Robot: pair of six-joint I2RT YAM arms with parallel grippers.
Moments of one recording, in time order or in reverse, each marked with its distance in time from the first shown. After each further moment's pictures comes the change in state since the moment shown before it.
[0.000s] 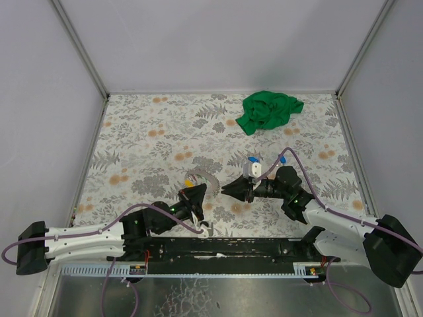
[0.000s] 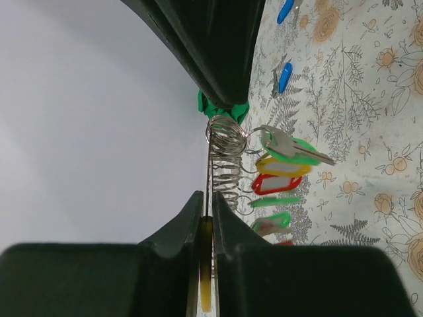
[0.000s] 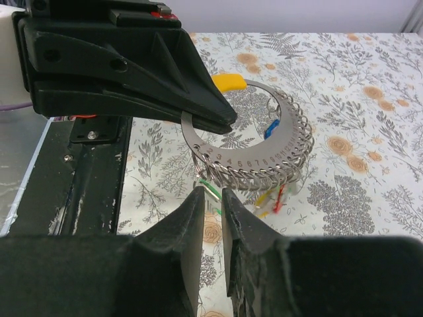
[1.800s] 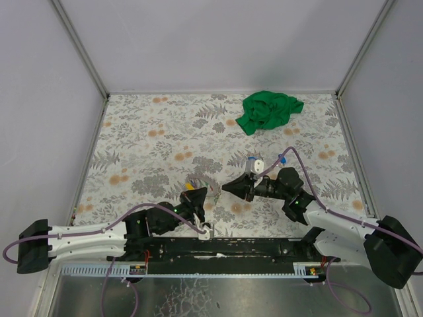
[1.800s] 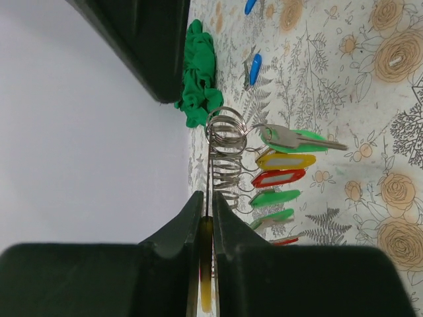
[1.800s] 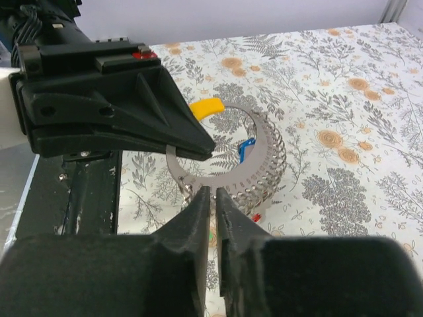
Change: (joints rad) left arm 0.000 0.044 -0.005 -0.039 0.023 -0.024; right arm 0.002 0.002 -0.019 0.076 0.069 0.096
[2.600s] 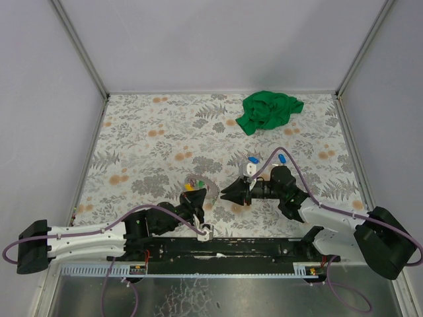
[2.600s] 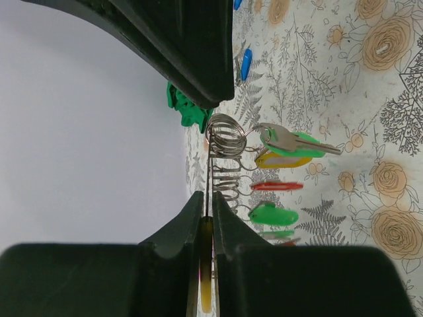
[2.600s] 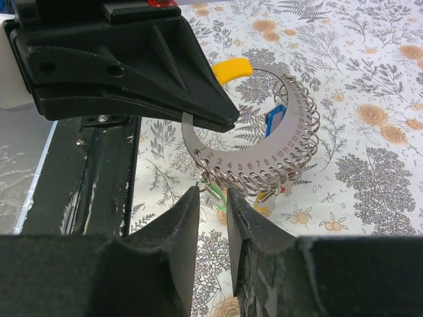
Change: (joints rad) left arm 0.000 -0.014 0.000 -0.049 0.000 0.020; right arm 0.000 0.072 0.008 -0.073 -0.094 -0.062
